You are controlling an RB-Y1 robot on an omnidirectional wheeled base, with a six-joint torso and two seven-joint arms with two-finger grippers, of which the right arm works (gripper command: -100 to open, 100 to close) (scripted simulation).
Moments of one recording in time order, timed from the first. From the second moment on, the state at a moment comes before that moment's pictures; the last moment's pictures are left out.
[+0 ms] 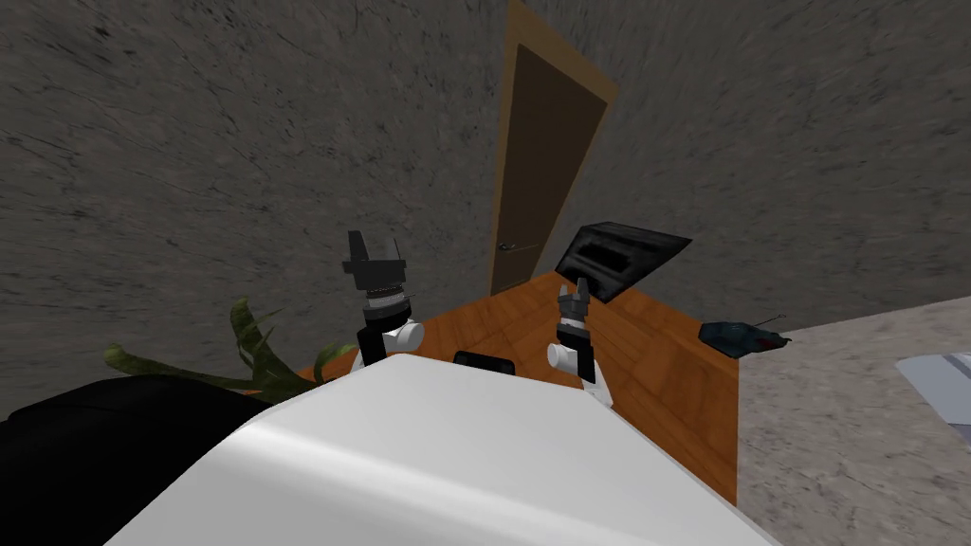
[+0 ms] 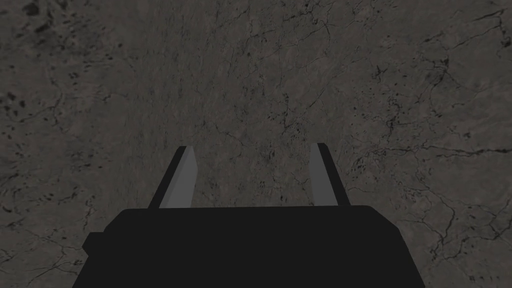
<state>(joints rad) 0.31 -0.09 -0.04 -1.87 -0.14 -0.50 0.01</state>
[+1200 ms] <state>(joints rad) 0.19 -0.15 -0.05 -1.58 -0.16 -0.54 0.00</state>
